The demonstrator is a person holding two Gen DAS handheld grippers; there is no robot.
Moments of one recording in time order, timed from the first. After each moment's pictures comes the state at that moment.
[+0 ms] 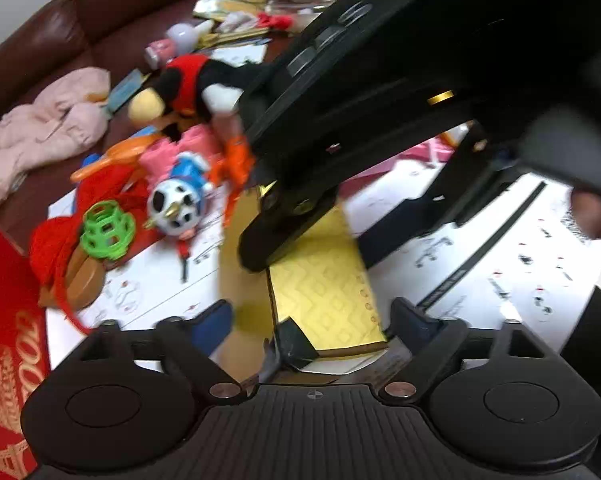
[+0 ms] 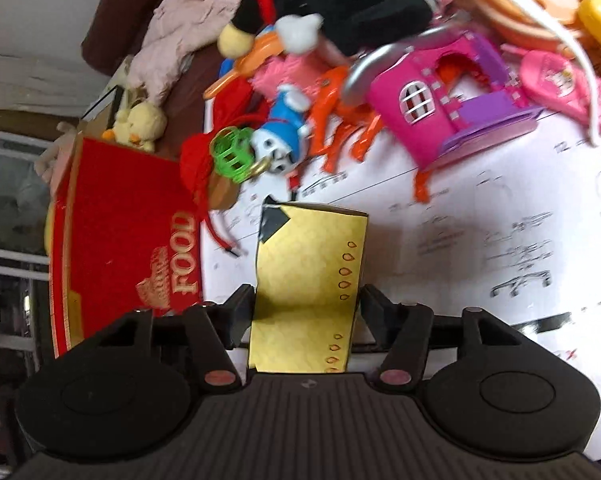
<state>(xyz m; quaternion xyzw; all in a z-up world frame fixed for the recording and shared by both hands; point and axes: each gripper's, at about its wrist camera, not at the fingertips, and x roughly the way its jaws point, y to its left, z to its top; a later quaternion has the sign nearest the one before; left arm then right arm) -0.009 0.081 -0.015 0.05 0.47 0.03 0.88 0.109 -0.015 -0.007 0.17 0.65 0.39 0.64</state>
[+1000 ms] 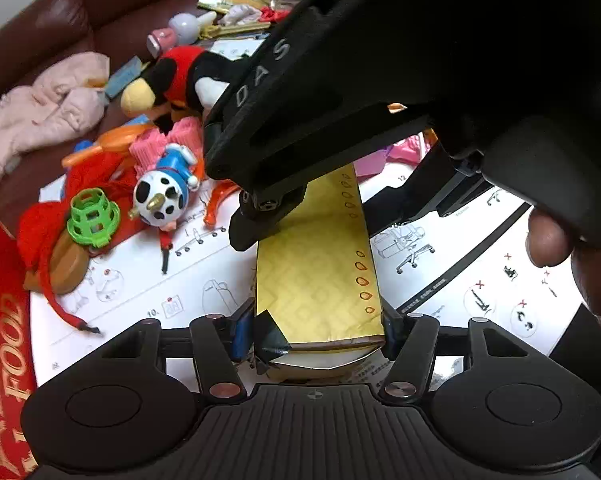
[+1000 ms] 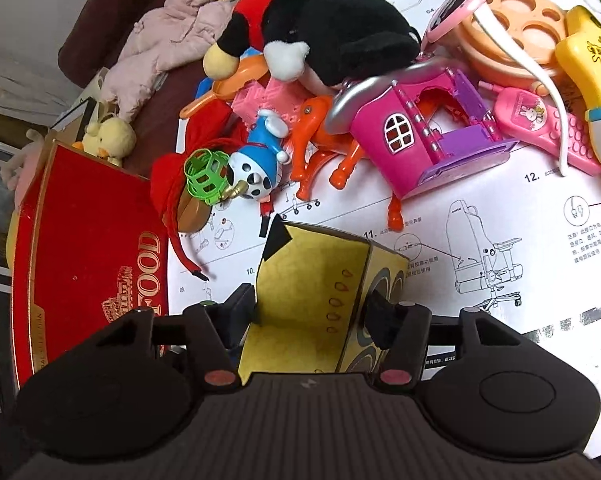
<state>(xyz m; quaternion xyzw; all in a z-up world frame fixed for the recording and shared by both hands) -0.006 0.066 -0.014 0.03 0.47 0.03 0.88 0.104 -0.009 -0.002 0.13 0.62 0.34 0.70</state>
